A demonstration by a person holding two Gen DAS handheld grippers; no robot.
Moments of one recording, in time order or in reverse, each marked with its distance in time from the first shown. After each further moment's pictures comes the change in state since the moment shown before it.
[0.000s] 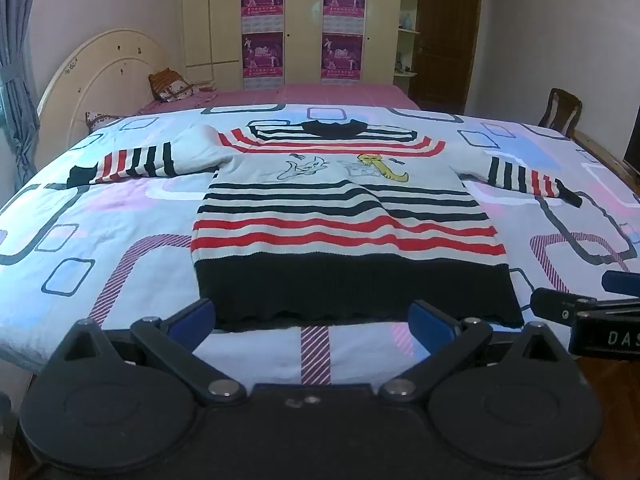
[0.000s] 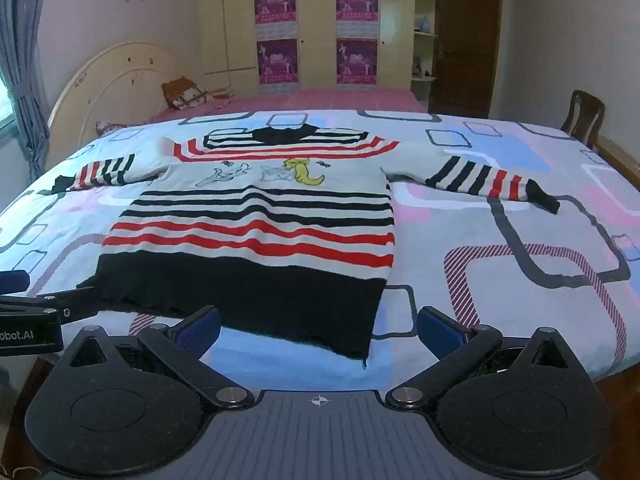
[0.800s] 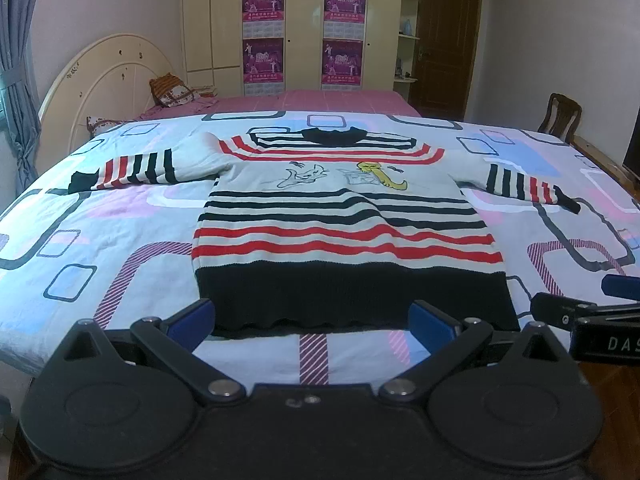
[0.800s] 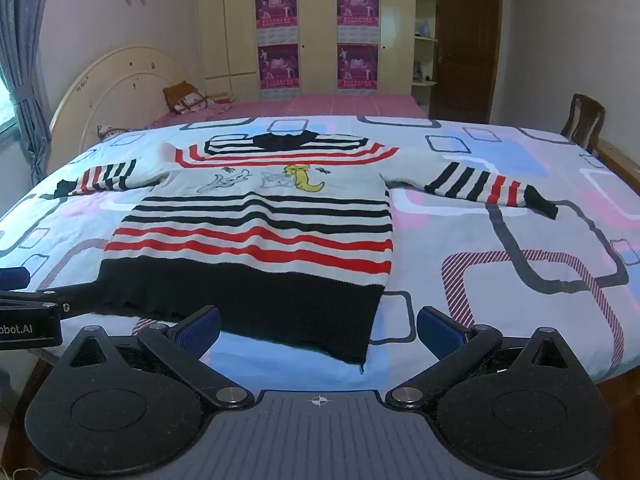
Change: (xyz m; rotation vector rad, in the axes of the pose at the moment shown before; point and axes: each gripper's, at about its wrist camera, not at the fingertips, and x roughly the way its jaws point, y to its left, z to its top) left arm -0.009 -0.001 0.007 -0.008 -0.020 -0.010; right arm -0.006 -0.001 0.004 -0.007 -0.004 -0.002
